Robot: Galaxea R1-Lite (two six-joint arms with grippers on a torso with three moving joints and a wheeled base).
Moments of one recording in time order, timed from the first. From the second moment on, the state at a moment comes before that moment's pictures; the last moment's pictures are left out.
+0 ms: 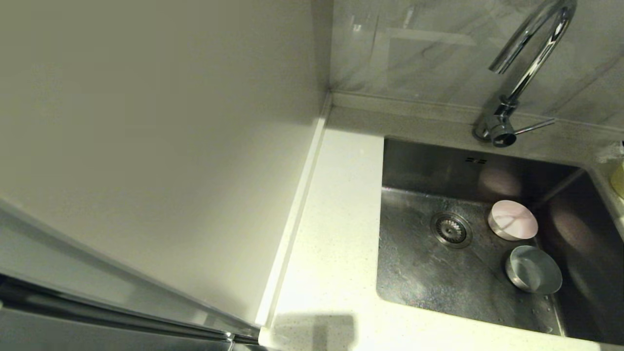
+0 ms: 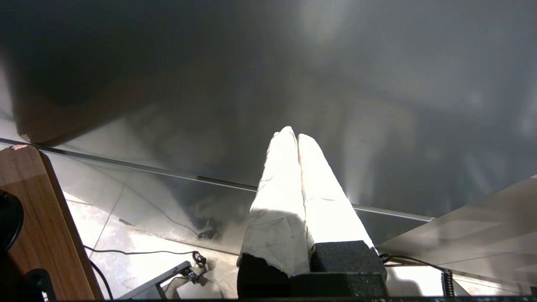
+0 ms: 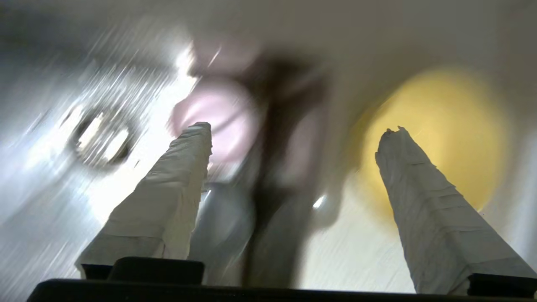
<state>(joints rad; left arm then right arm) 0.00 0.00 0.00 -0.01 0.00 -0.01 -0.59 1.98 -1.94 0.55 0.28 -0.32</state>
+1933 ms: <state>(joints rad) 0.00 0.00 0.00 -0.01 0.00 -0.01 -0.40 2.14 -1.49 0.43 0.31 -0.84</state>
